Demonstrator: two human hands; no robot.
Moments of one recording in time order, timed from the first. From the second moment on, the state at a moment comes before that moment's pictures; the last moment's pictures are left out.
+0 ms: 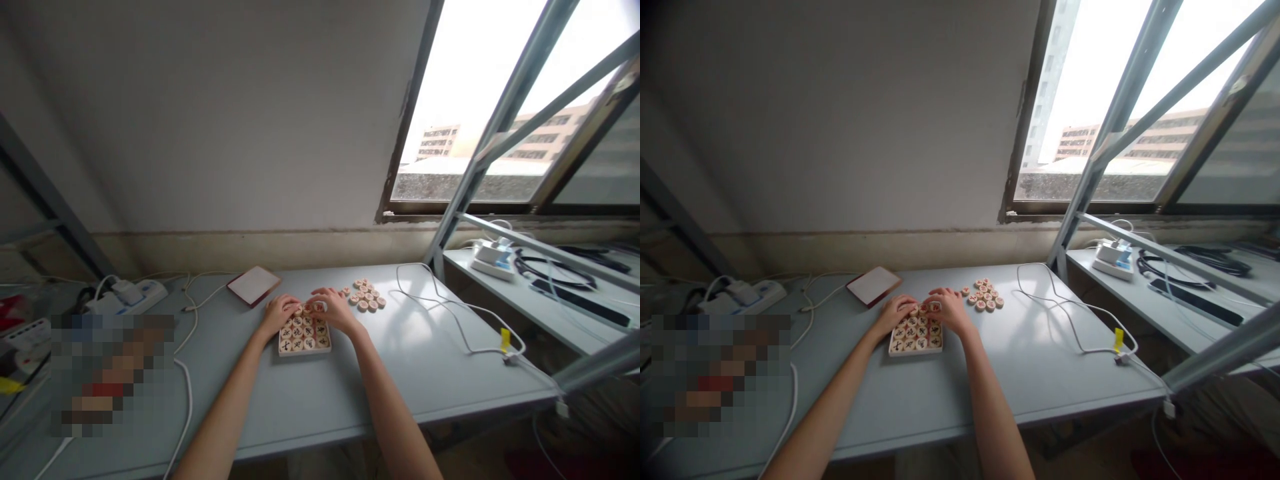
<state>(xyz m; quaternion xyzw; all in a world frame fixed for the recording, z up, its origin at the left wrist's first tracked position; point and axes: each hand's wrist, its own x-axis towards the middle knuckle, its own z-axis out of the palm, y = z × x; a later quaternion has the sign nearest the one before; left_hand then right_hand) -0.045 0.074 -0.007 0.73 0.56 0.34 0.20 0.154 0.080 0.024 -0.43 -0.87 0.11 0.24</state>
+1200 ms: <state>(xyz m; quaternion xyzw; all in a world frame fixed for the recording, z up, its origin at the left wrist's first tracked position) -0.048 0.076 -0.011 0.71 0.56 0.37 0.24 0.181 0.094 0.020 -0.54 -0.76 0.09 0.34</state>
